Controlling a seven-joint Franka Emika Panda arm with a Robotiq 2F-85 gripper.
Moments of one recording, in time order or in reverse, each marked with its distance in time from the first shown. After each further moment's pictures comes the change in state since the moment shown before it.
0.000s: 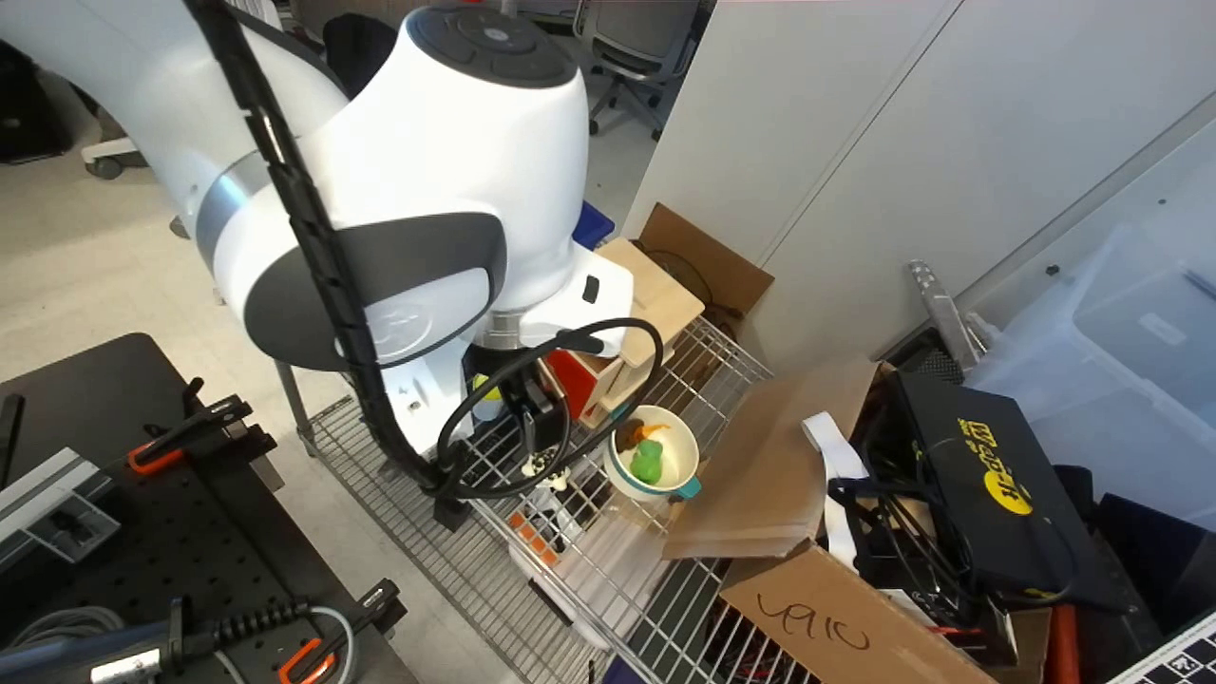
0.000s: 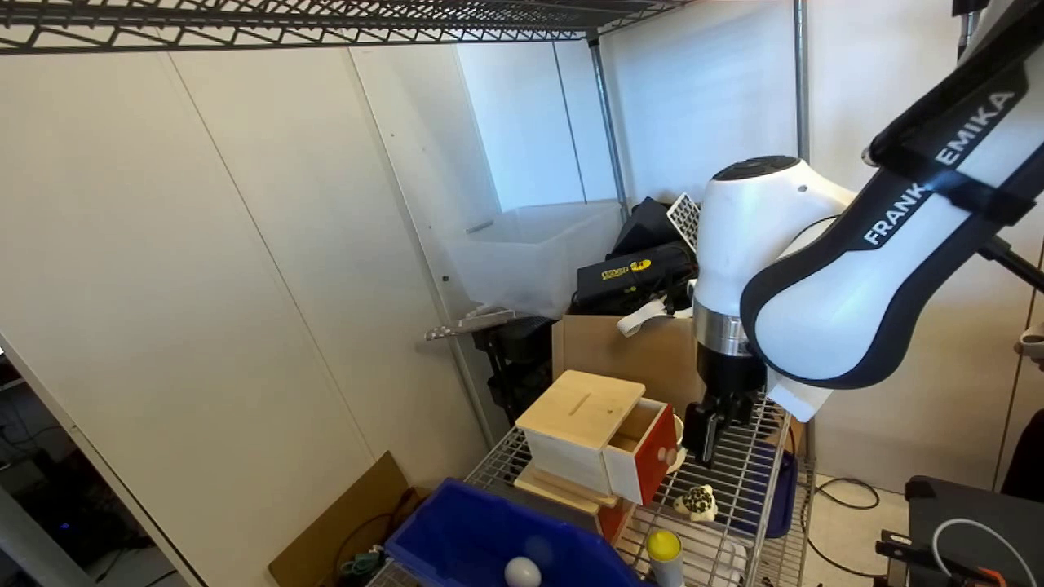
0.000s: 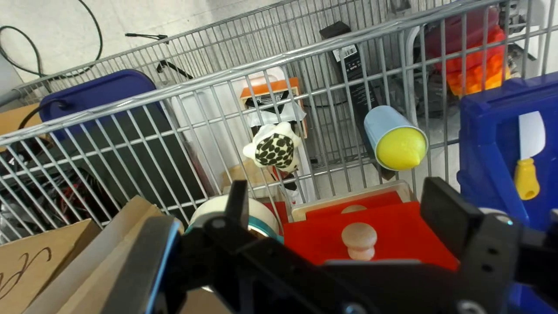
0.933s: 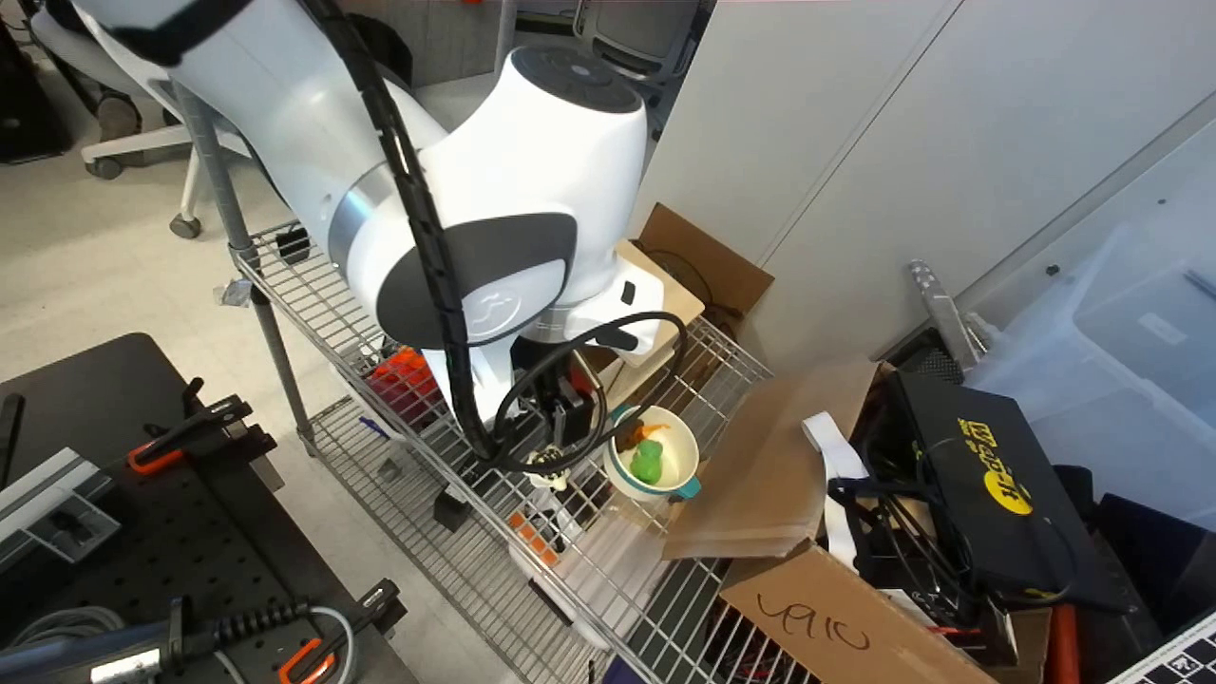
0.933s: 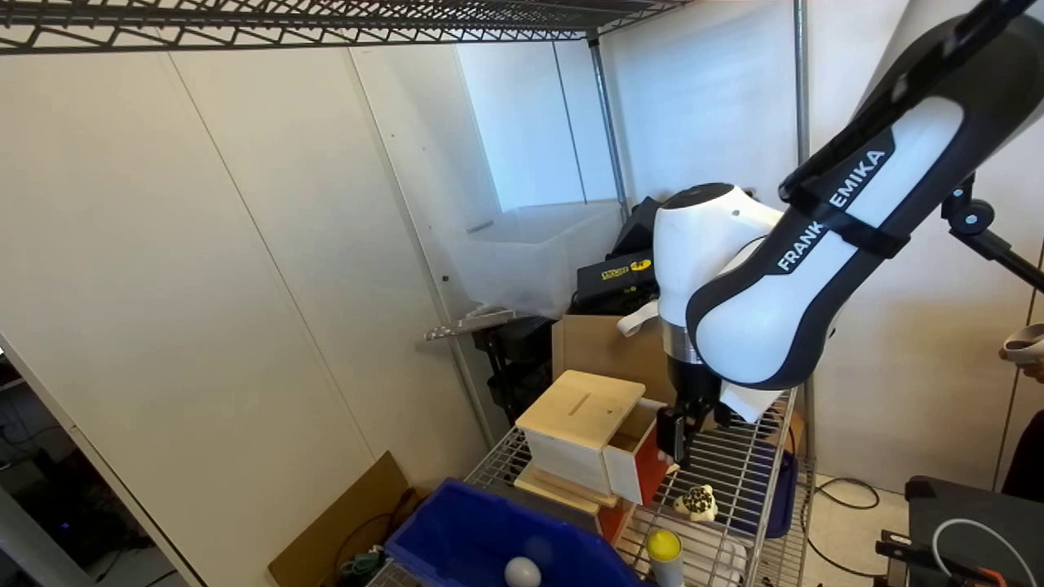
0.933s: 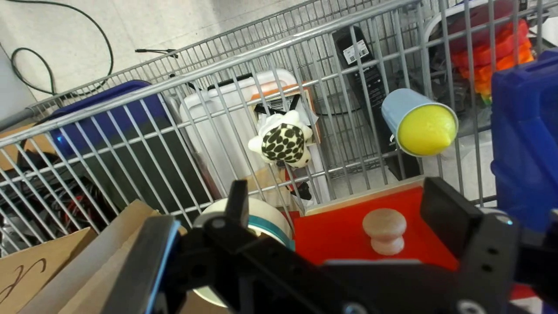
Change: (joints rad) arm 0.009 0.146 -0.010 0.168 -0.022 -0.085 0.069
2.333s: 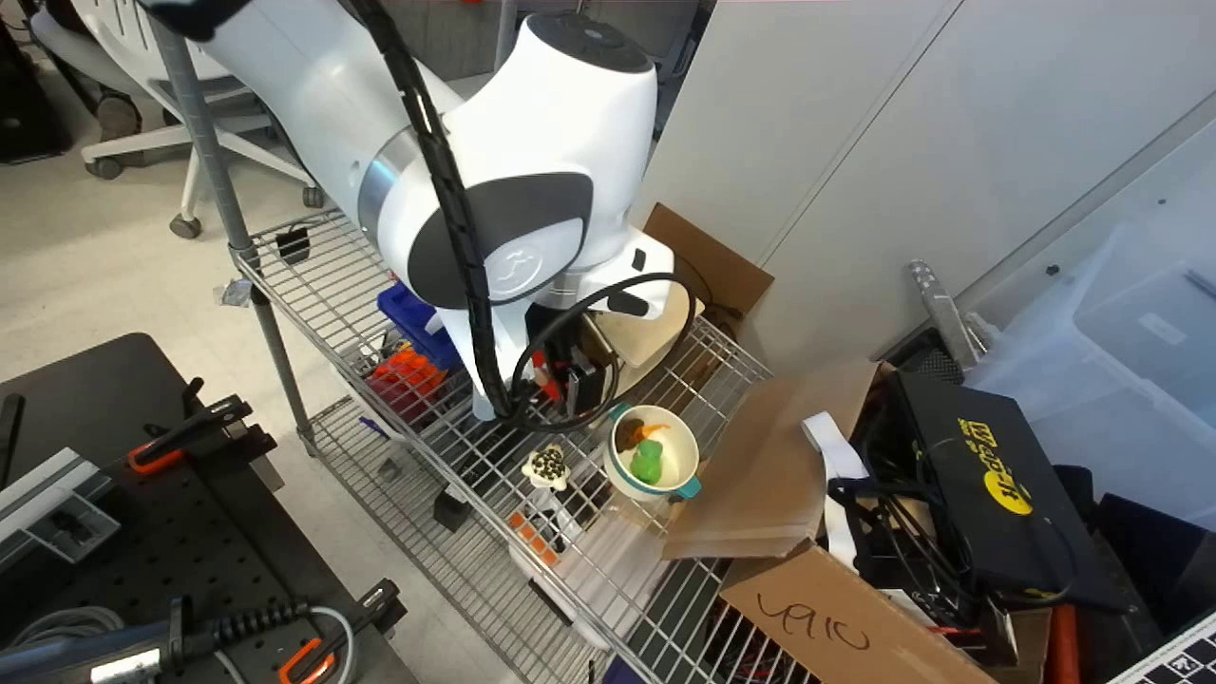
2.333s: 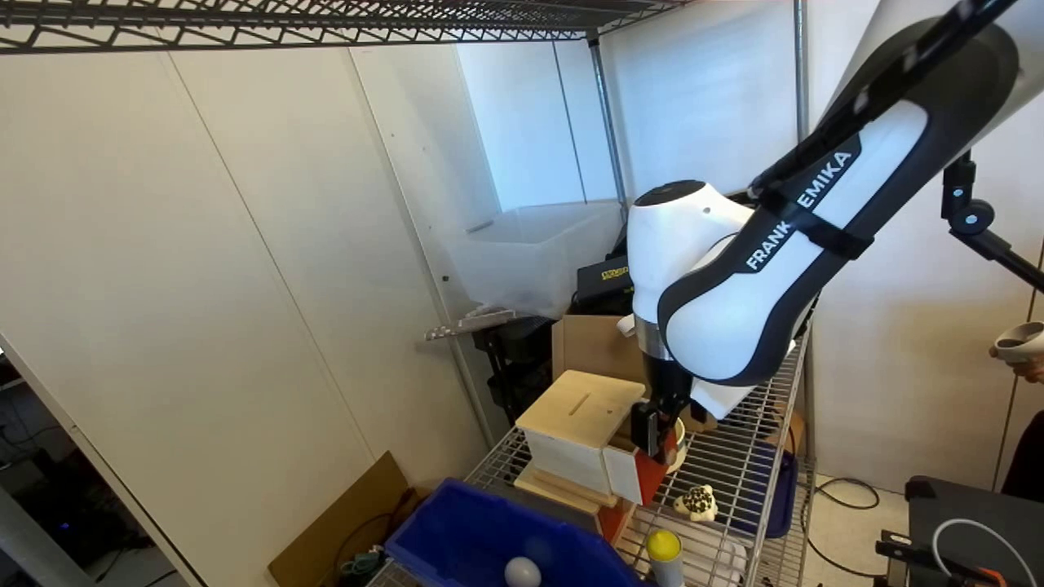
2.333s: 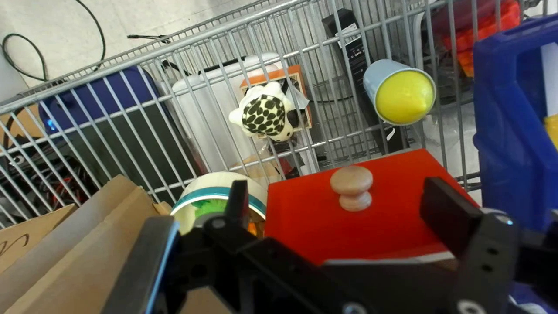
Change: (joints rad) arm 0.030 0.031 -0.001 0.074 0.000 -0.024 0.028
